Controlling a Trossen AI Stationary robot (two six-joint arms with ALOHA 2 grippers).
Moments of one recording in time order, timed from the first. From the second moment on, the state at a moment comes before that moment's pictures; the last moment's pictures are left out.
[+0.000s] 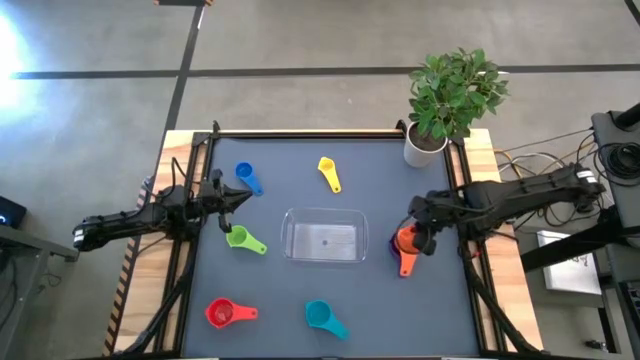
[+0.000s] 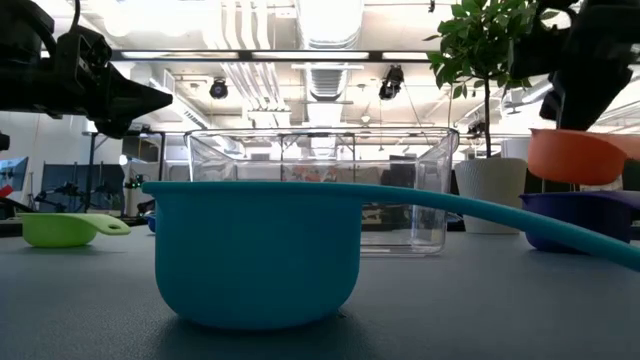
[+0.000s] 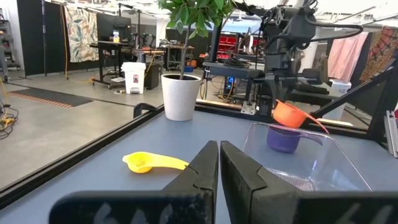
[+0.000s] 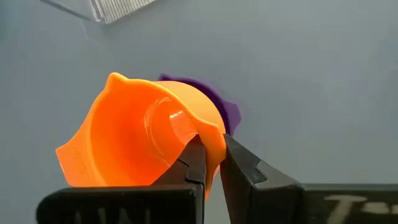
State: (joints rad) left arm 0.19 0.01 0.01 0.04 -0.09 -0.09; right arm 0.14 0.95 0.73 -0.91 0.01 0.57
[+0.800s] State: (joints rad) left arm 0.19 0.01 0.01 0.04 -0.09 -0.09; right arm 0.18 0.92 0.73 -0.84 0.09 0.51
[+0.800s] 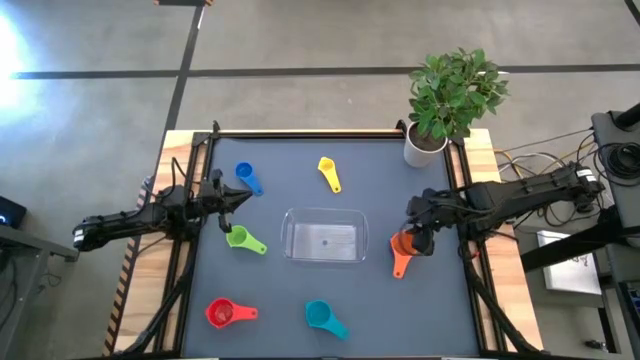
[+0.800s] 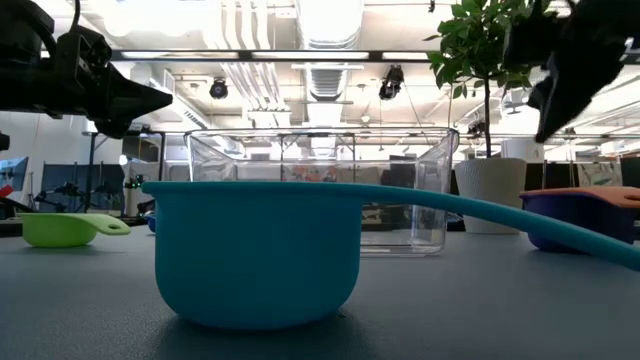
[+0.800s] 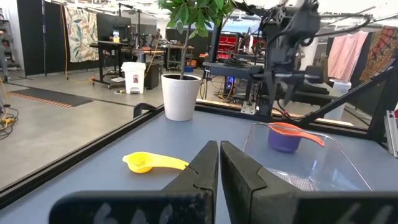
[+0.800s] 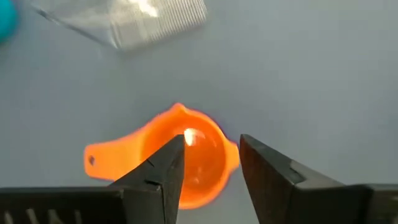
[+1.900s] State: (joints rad) left arm 0.19 0.01 0.01 0.20 -0.13 -0.29; right arm 0.56 0.78 0.45 0.07 0.42 0.14
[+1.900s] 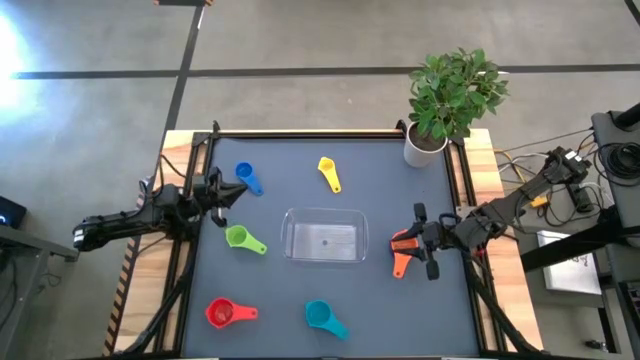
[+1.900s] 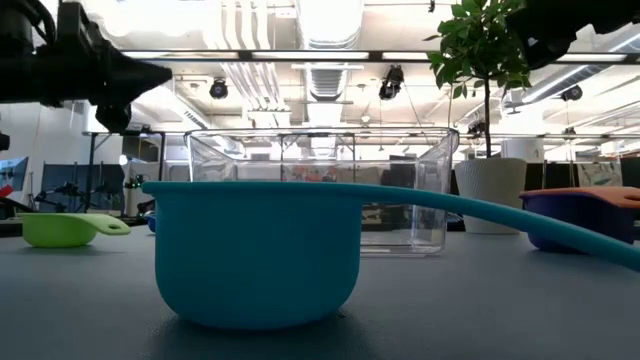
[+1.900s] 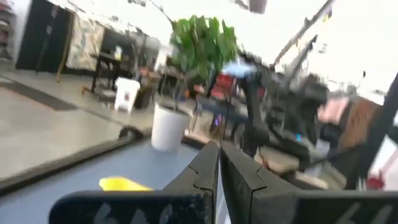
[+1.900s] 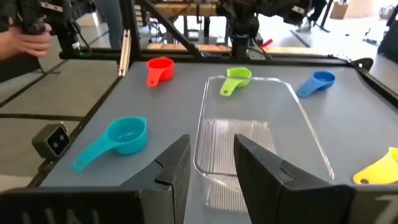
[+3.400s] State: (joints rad) left arm -0.82 1.32 1.12 -1.14 -0.34 -1.44; right arm 0.56 0.69 0.34 0.19 0.41 0.09
